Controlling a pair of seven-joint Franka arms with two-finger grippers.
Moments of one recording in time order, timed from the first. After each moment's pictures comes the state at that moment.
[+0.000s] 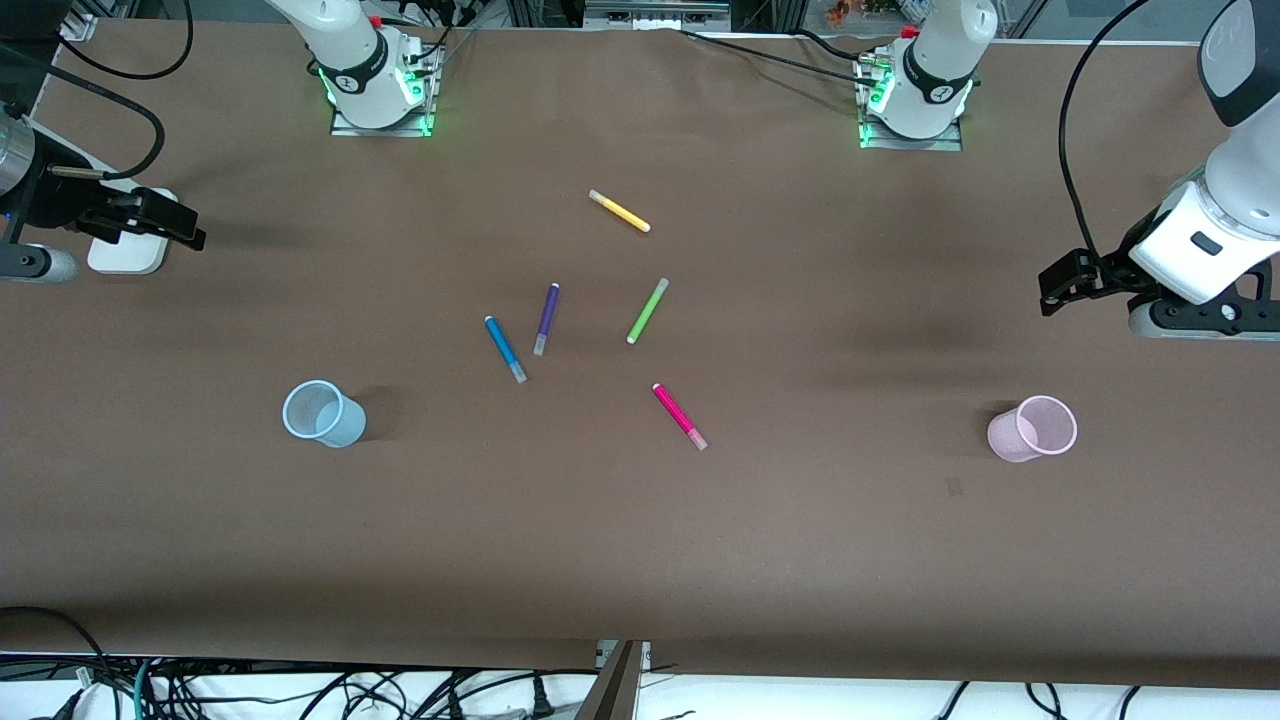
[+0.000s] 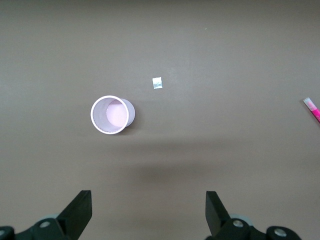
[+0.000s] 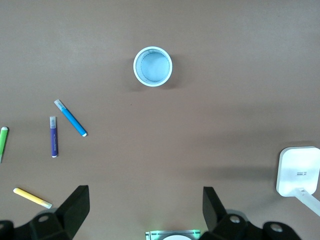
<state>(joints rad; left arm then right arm) -0.01 0.09 -0.05 -1.62 0.04 1.72 -0.05 0.06 0.07 -0.03 -1.52 0.02 1.47 0.11</state>
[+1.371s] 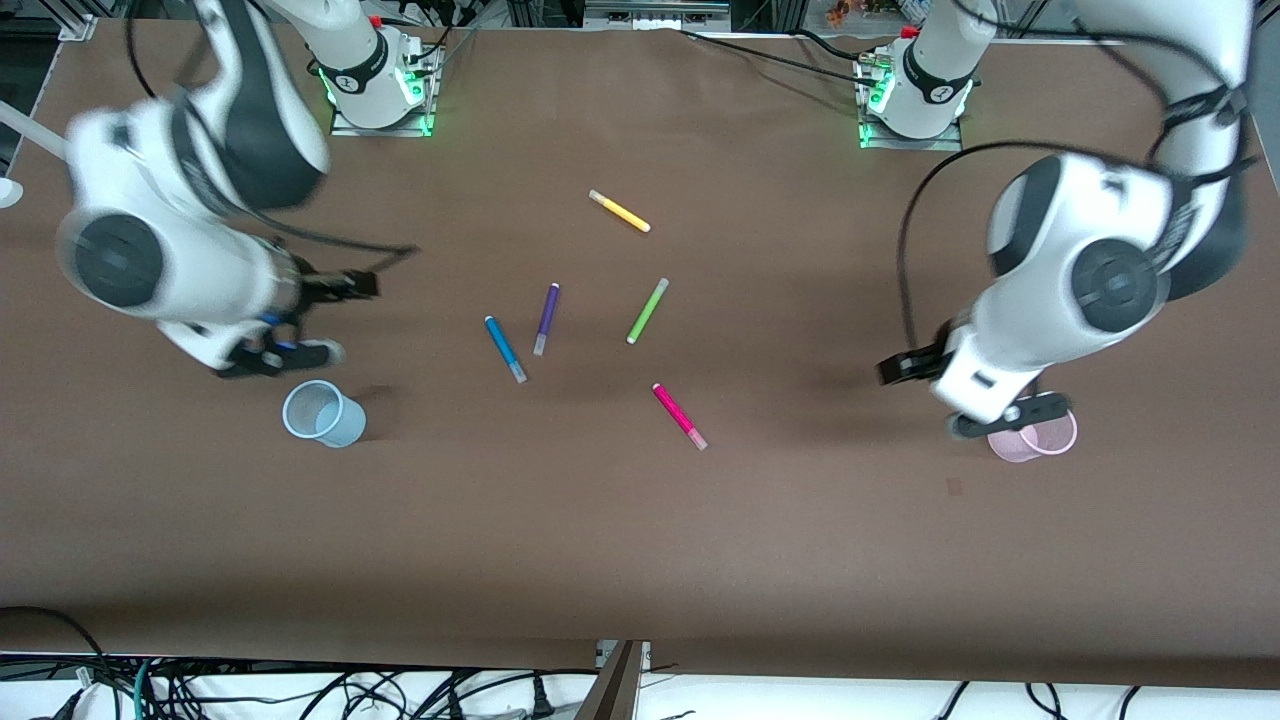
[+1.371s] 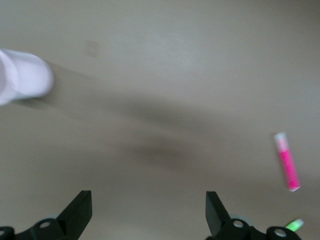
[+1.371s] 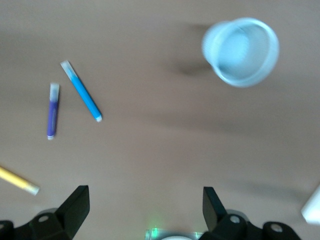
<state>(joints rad) -0.21 0.47 -0.08 -1.48 -0.05 1.84 -0.61 0.28 0.40 0.00 -1.52 0.02 1.60 0.11</state>
